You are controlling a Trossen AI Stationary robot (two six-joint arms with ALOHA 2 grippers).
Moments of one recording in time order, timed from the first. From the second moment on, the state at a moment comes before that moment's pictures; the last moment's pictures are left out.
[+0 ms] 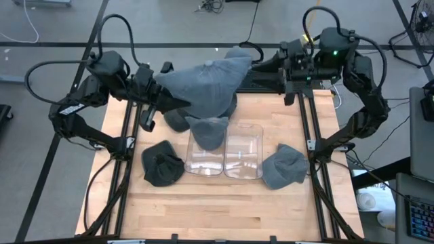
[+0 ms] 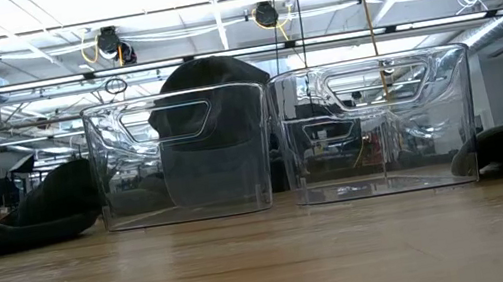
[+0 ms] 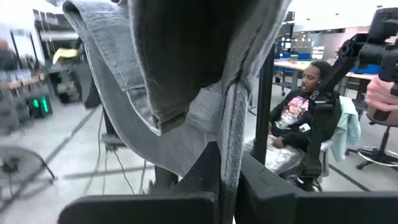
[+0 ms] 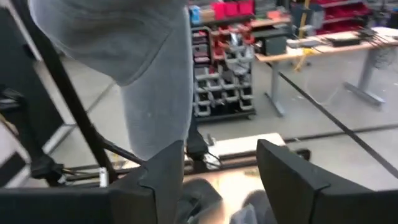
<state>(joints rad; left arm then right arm) 0.11 1.31 1.85 -0.46 0.36 0.01 -0.28 1.50 2.30 -0.93 -0.28 0.12</state>
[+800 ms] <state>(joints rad) 0.10 1.35 1.85 -0.40 0.36 0.12 -0.32 1.50 1.94 -0.29 -0.77 0.38</state>
